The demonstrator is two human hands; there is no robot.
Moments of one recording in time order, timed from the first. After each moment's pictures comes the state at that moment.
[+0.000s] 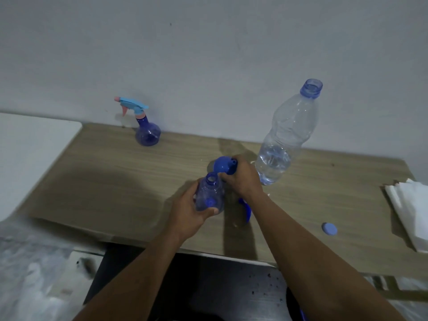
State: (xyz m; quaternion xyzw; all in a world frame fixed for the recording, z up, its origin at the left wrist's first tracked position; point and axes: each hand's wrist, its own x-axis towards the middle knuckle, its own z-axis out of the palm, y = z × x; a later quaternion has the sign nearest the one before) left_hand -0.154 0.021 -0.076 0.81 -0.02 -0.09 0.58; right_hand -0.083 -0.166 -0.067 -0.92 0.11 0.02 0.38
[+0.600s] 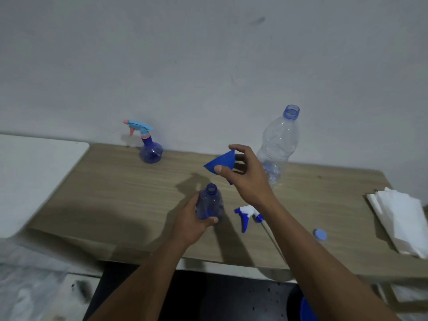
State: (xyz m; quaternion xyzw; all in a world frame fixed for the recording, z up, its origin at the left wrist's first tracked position) left_hand -0.162 0.024 -0.054 0.83 -0.03 -0.12 0.54; right_hand -0.150 -0.150 0.056 -0.77 0.02 -0.08 0.64
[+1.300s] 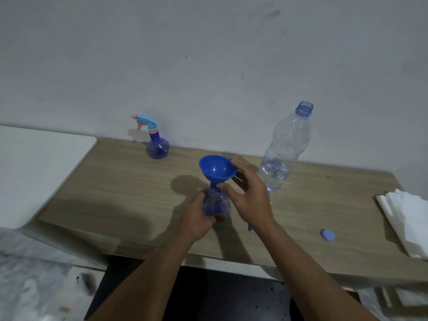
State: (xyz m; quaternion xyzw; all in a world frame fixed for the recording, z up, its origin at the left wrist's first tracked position) left_hand -0.157 0.024 -0.058 0.82 -0.03 -0.13 0.56; right_hand -0.170 -0.129 0.010 -0.77 -0.01 -0.14 0.62
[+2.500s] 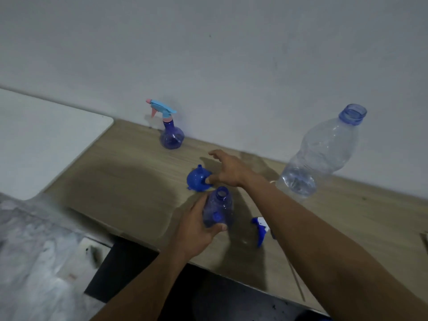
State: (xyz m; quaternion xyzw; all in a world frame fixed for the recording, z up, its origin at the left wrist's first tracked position) left_hand -0.162 0.025 -0.077 0.83 -0.02 -0.04 0.56; right_hand -0.004 -0.115 -0.039 -0.92 -0.15 0.18 0.32
